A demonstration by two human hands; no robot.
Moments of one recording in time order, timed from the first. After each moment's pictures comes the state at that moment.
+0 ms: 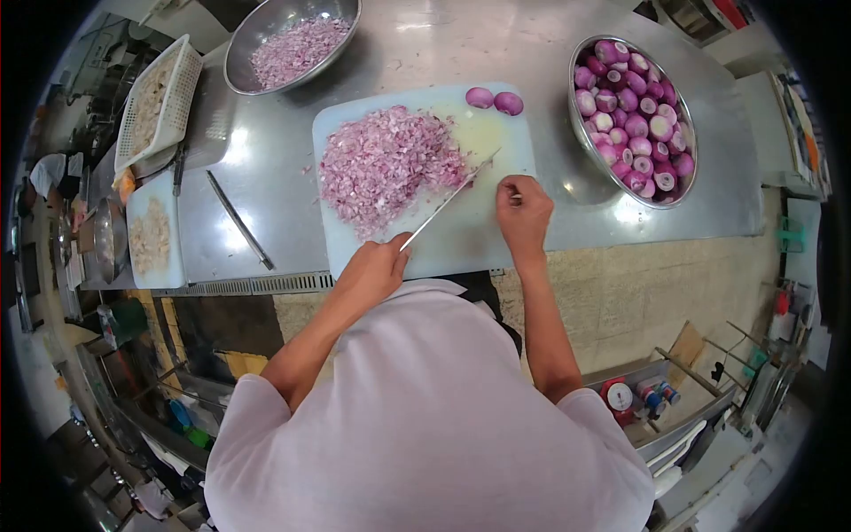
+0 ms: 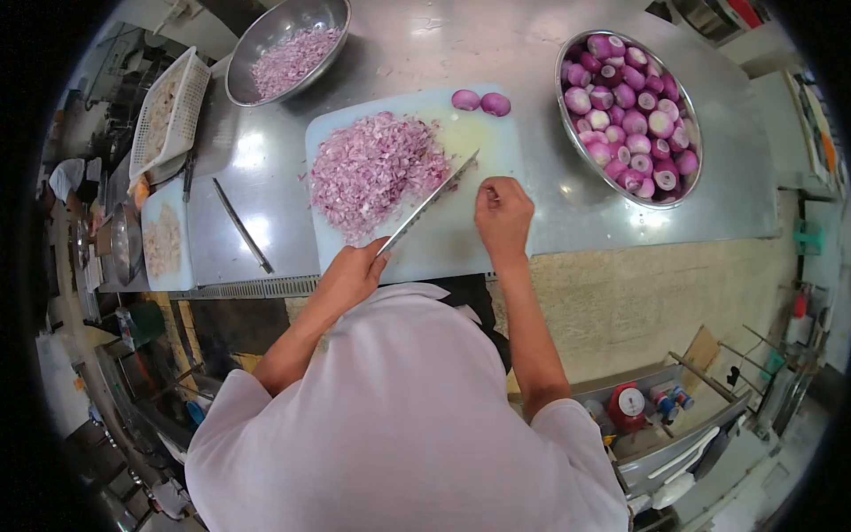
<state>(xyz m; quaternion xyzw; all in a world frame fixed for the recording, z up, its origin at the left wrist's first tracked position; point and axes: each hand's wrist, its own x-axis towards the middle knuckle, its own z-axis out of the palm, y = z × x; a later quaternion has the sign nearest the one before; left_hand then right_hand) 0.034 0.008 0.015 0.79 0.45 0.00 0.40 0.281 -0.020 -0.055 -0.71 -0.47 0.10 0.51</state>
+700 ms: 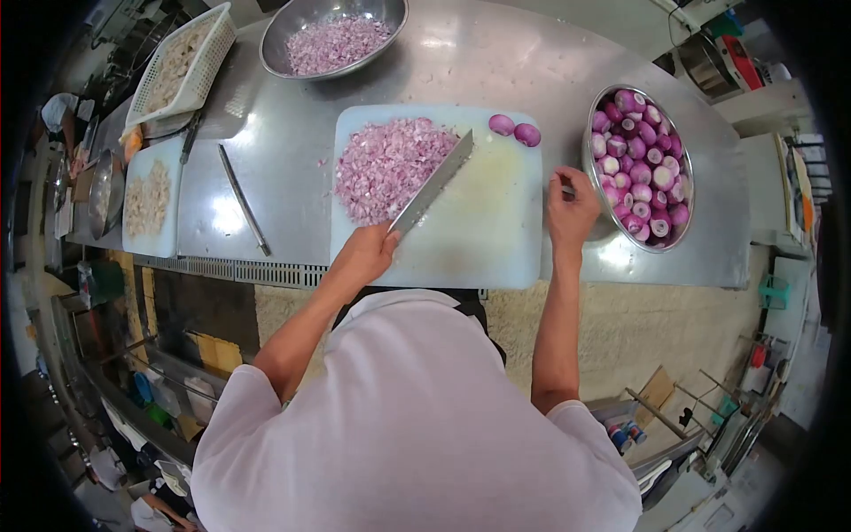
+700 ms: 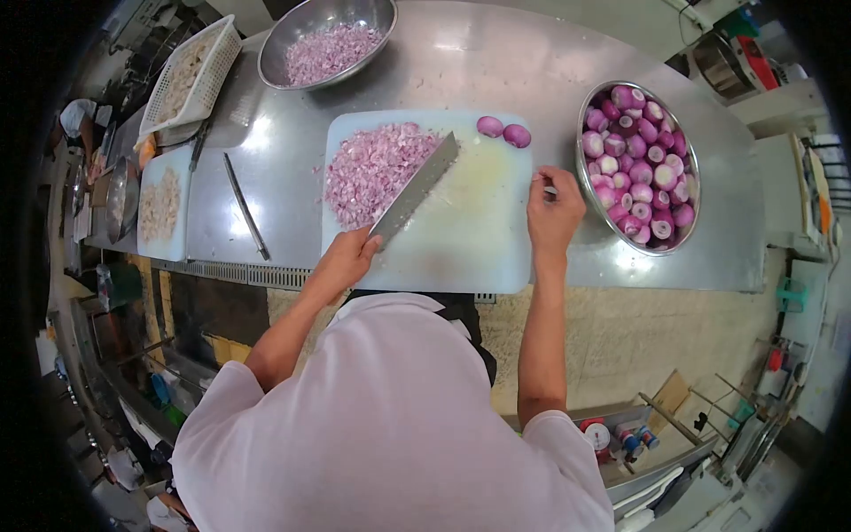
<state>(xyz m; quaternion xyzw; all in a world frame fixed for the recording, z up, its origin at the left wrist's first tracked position) 0.023 0.026 0.003 0.69 0.56 0.06 0.45 0.335 0.015 -0.019 -0.71 -0.47 0.06 0.52</state>
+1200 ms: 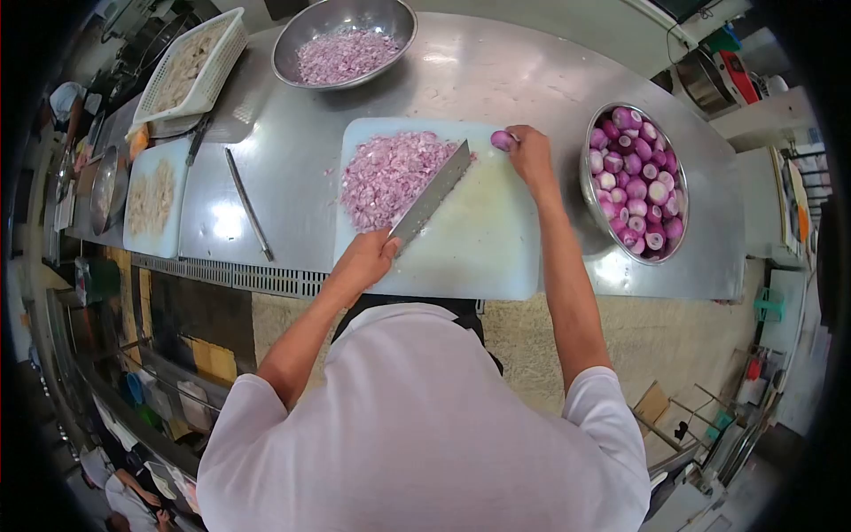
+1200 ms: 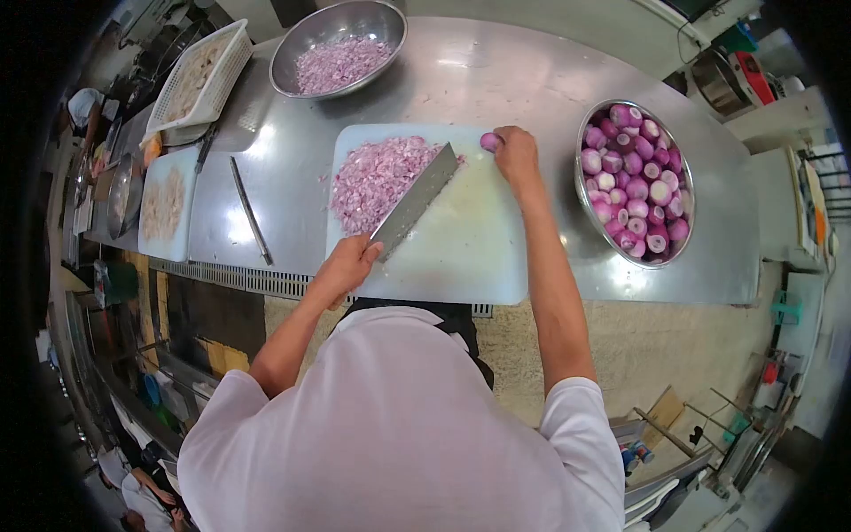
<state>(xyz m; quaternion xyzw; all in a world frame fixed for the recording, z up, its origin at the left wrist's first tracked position) 0.014 0.026 -0.018 0.70 0.55 0.08 0.45 0.352 0.144 -0.075 -0.65 -0.68 0.06 0.34</state>
